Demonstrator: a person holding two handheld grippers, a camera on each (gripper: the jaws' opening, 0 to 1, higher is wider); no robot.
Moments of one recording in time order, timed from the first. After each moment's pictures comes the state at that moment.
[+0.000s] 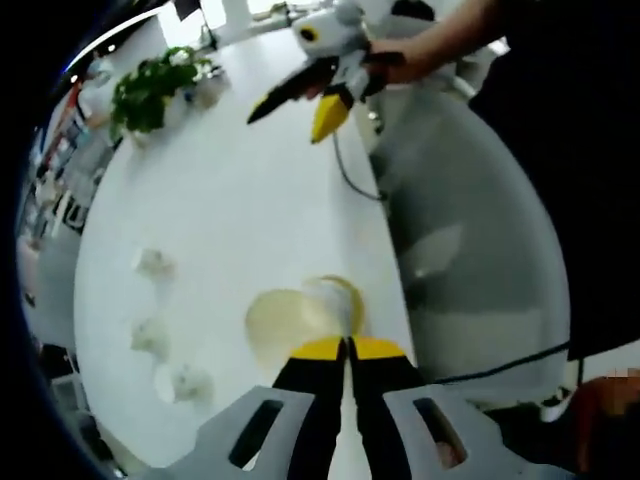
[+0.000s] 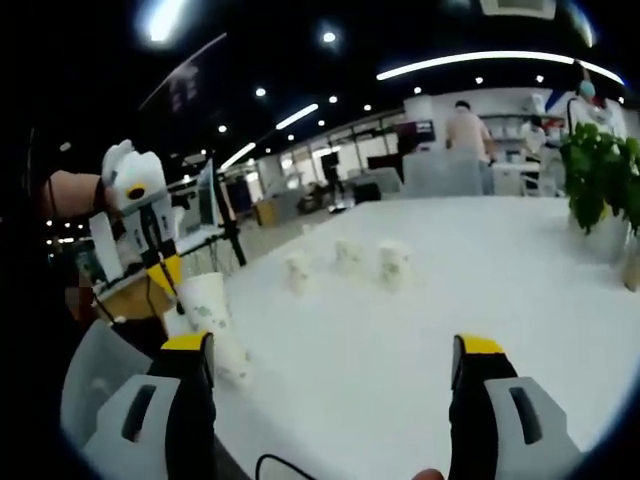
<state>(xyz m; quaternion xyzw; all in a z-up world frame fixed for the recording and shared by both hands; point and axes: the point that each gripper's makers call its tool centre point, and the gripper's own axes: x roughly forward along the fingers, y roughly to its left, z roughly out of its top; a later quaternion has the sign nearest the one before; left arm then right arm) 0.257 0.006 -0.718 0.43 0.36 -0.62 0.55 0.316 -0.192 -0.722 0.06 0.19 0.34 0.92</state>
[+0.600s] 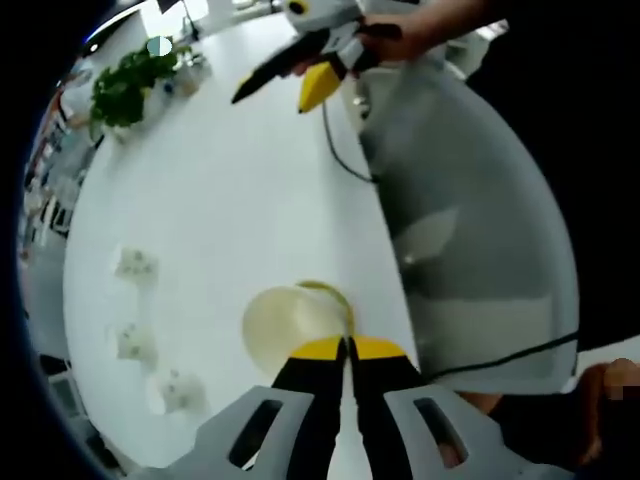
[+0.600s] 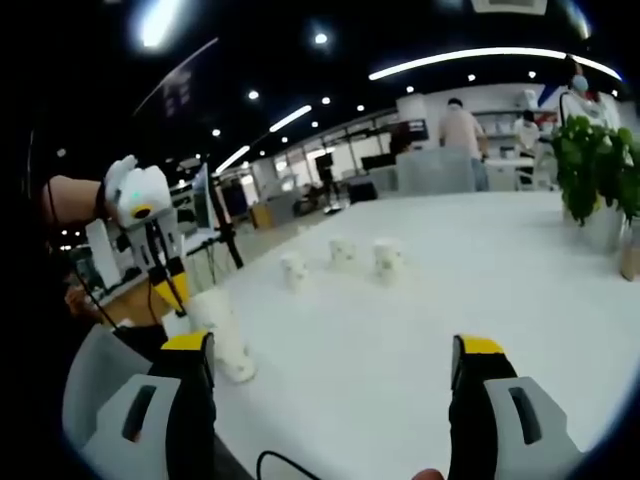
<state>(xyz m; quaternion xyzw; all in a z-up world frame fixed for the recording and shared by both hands) 0.258 0.005 -0.739 0.44 0.38 -0.63 0.52 0.311 -0.197 -0.725 0.07 0.19 0.33 0.92</state>
